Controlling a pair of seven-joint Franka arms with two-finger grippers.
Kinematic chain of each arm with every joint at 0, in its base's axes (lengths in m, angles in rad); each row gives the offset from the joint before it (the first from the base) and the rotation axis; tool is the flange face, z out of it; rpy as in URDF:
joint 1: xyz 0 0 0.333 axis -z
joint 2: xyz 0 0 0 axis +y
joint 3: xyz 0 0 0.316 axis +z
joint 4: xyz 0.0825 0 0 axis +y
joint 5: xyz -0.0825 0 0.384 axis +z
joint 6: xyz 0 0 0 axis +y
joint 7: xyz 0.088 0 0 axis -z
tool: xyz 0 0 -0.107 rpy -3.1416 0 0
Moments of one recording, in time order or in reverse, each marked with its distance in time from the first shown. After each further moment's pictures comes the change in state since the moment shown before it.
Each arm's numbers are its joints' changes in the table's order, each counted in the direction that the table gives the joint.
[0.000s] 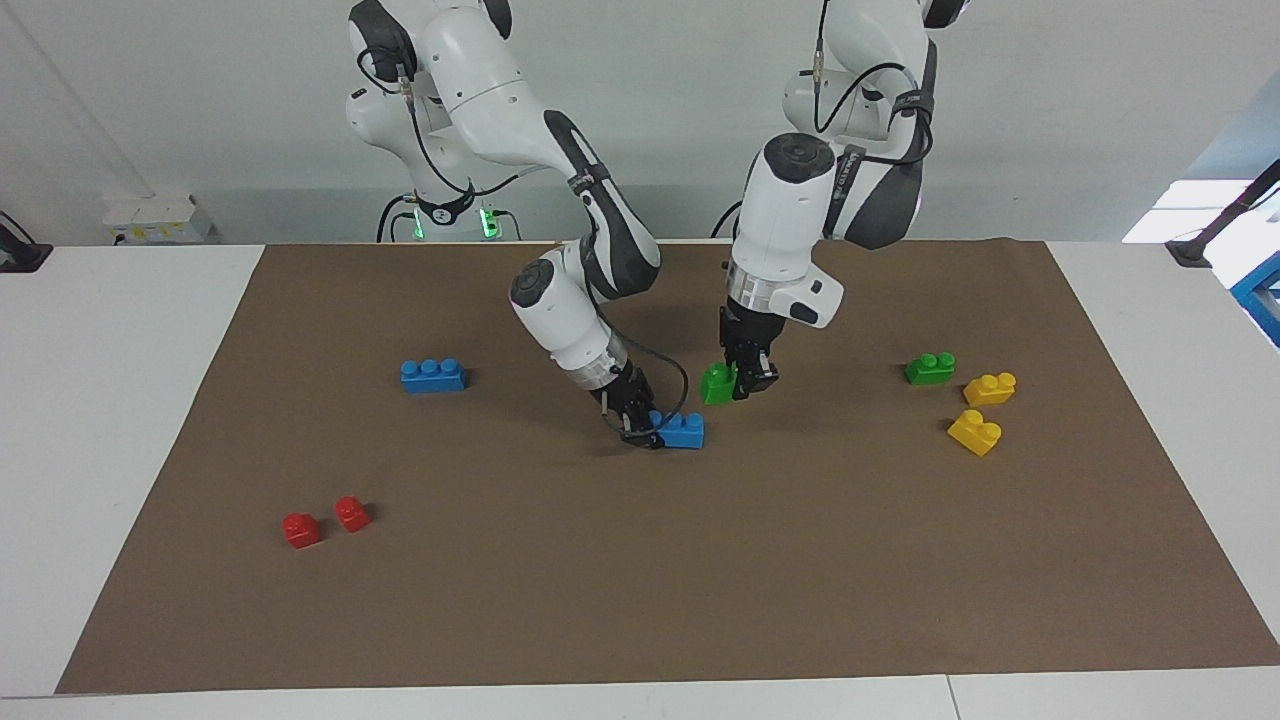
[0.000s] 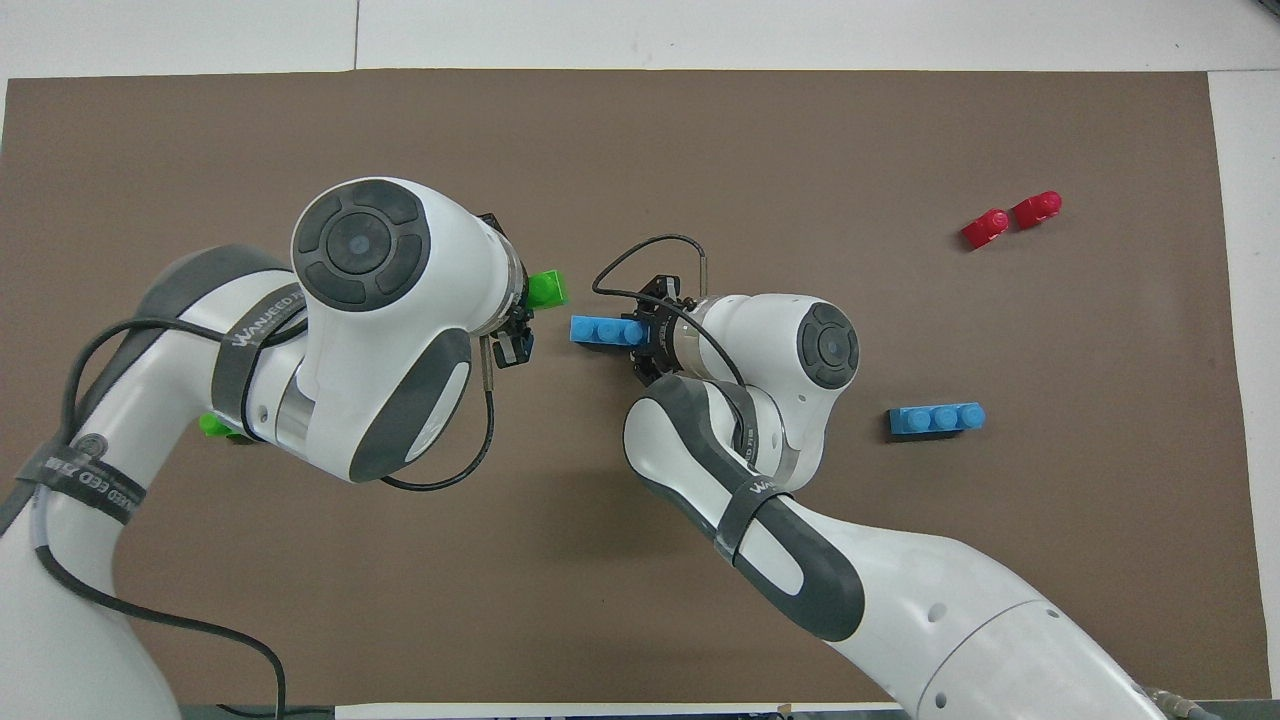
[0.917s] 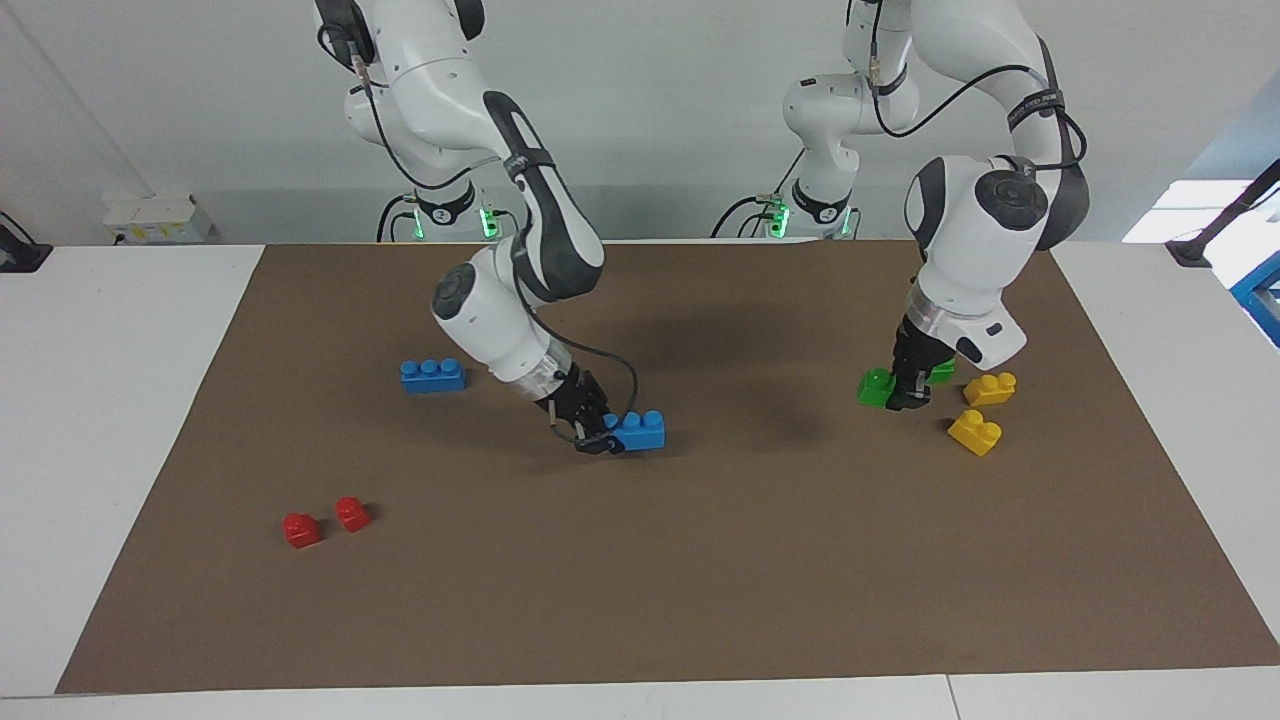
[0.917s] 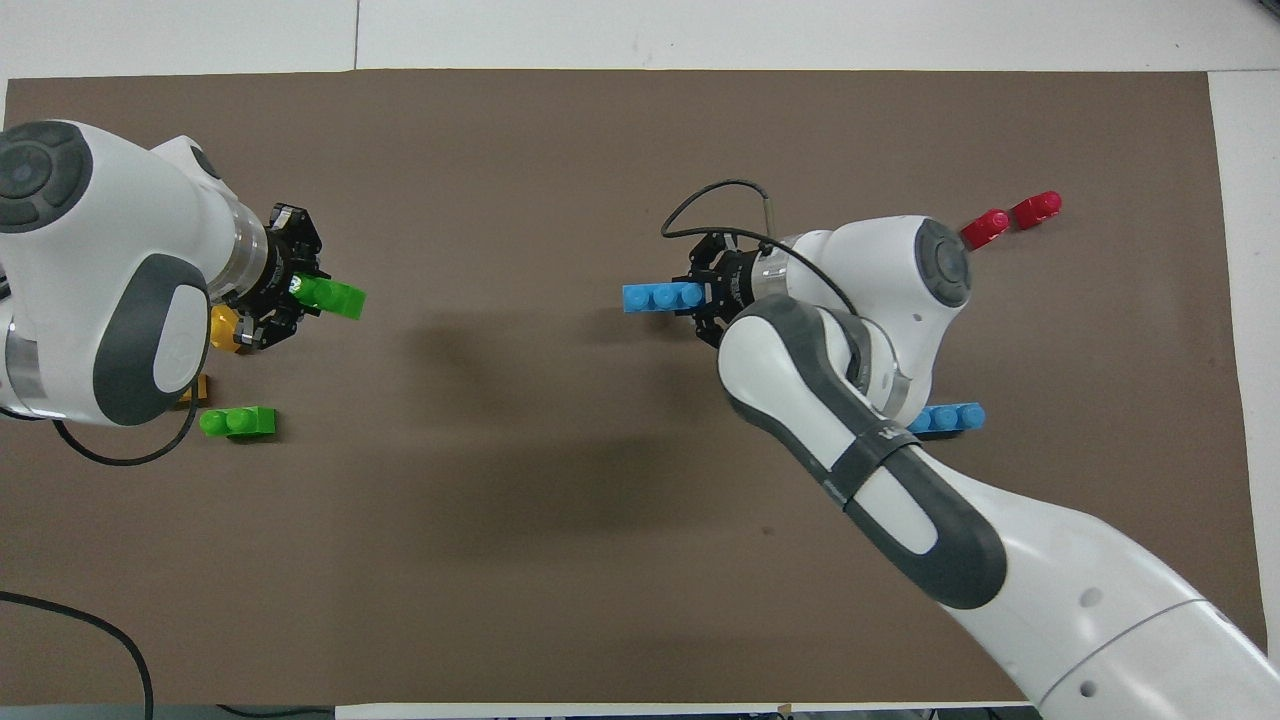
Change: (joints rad) left arm -0.395 -0.041 0.011 0.224 -0.013 -0.096 1.052; right arm 0.270 -0.144 -0.019 -0.065 -0.055 0.386 -0.323
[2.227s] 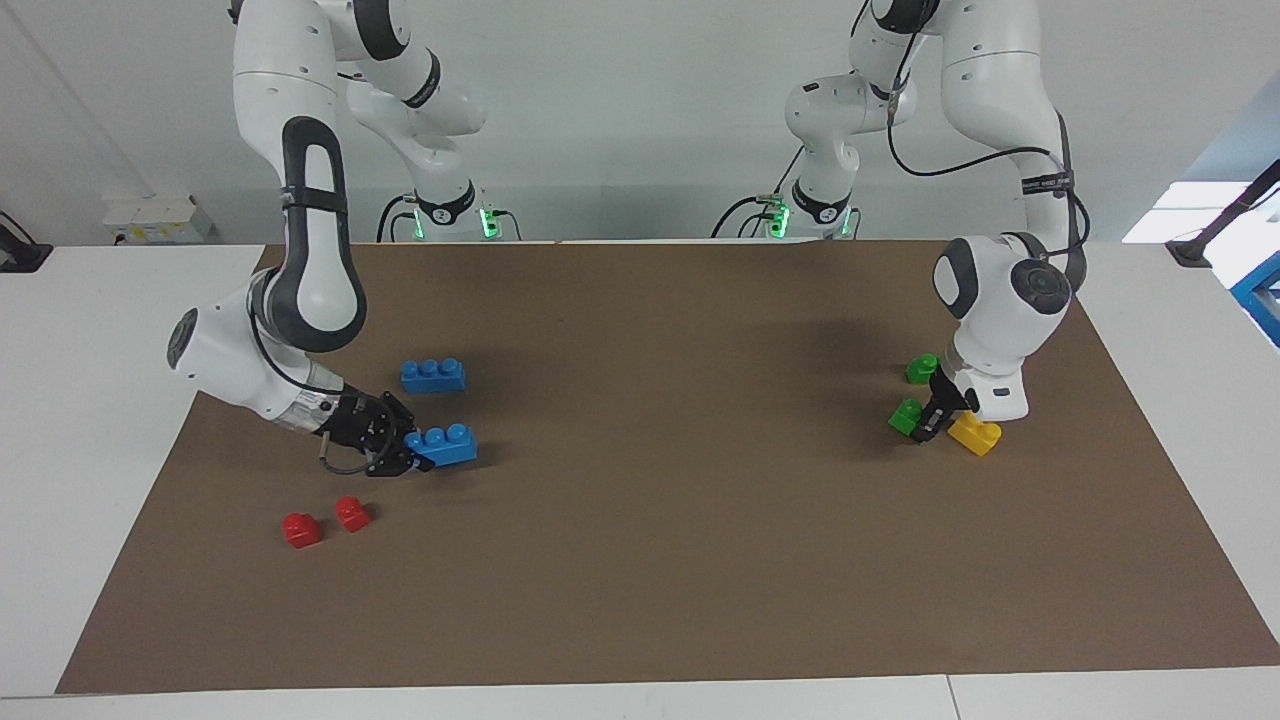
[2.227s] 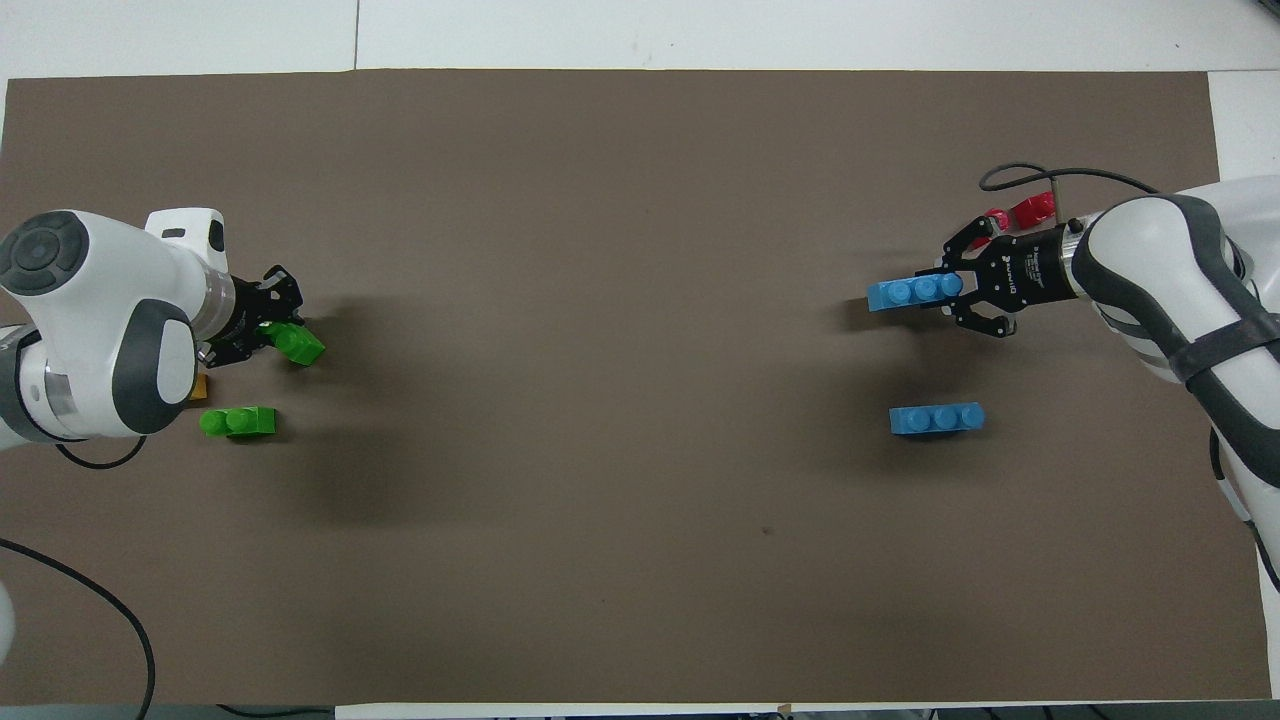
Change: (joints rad) left arm -0.100 0.137 0.003 0.052 0.000 -0.143 0.453; right arm 0.407 0.062 -0.003 0.042 -0.025 0.221 -0.327
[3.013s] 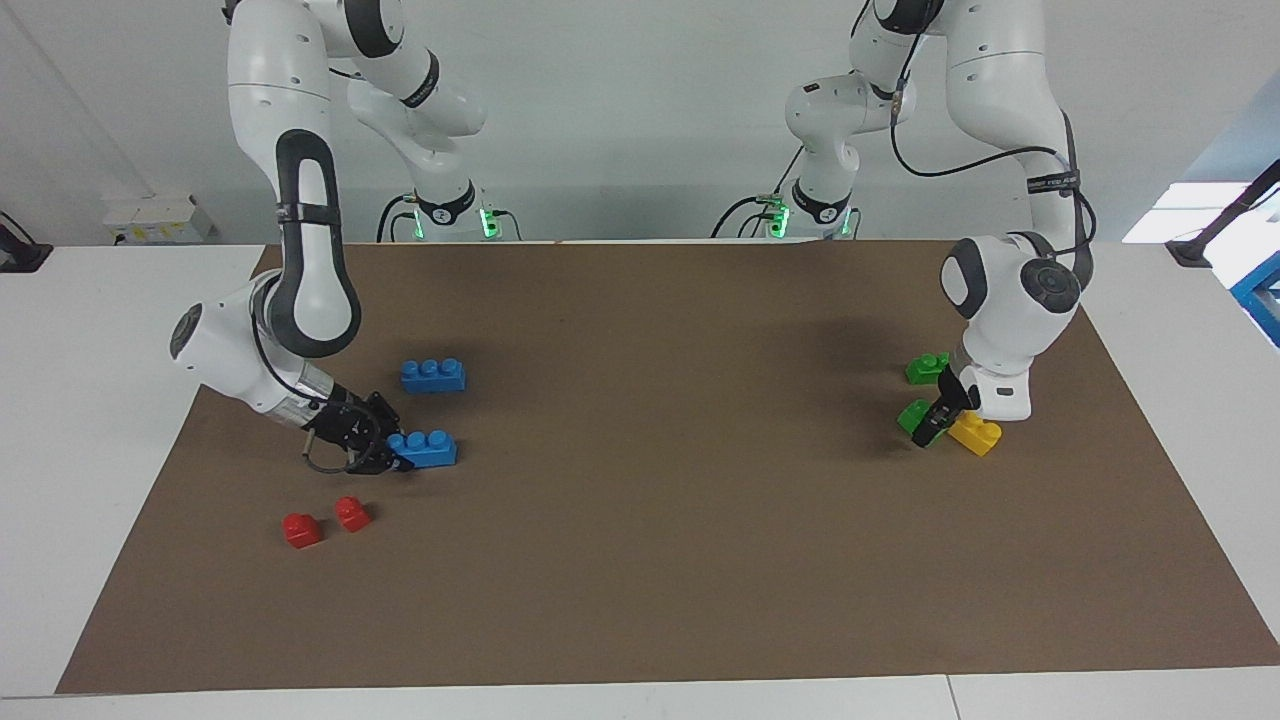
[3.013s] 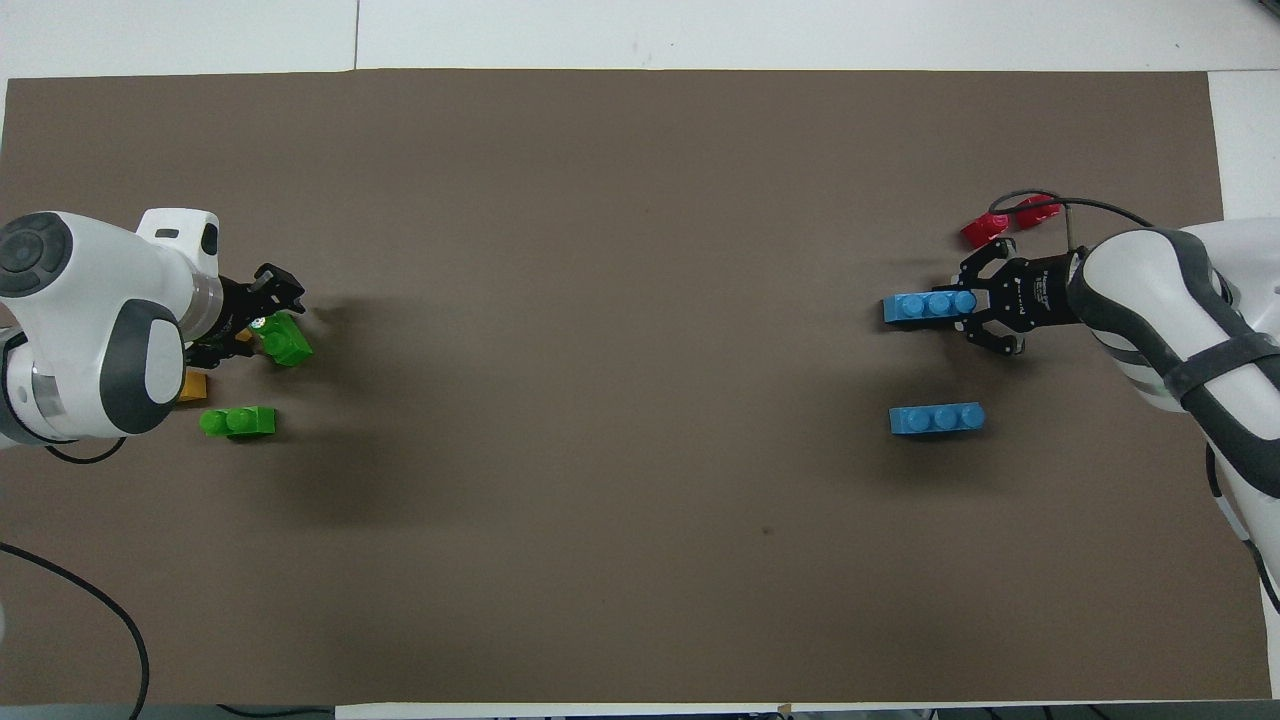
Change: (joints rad) left arm -0.021 0.001 -0.001 0.000 0.000 -0.008 0.097; right arm 0.026 -0.014 0.005 0.084 0.003 -0.103 0.000
